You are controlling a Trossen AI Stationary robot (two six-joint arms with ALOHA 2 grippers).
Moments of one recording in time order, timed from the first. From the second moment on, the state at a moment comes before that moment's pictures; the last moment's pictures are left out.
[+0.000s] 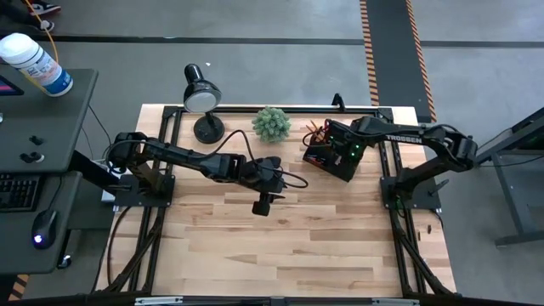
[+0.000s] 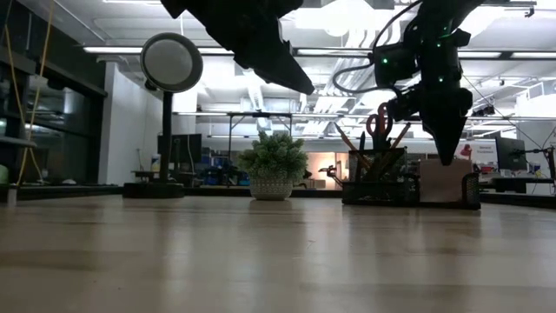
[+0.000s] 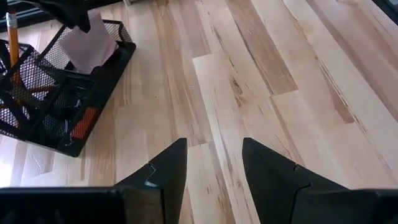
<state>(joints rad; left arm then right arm) 0.04 1.70 1.19 -0.21 0.02 0.20 -0.47 1.42 0.92 -1.07 0.00 0.02</state>
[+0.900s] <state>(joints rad) 0.04 1.70 1.19 -0.21 0.02 0.20 -0.47 1.42 0.92 -1.02 0.20 -0.01</state>
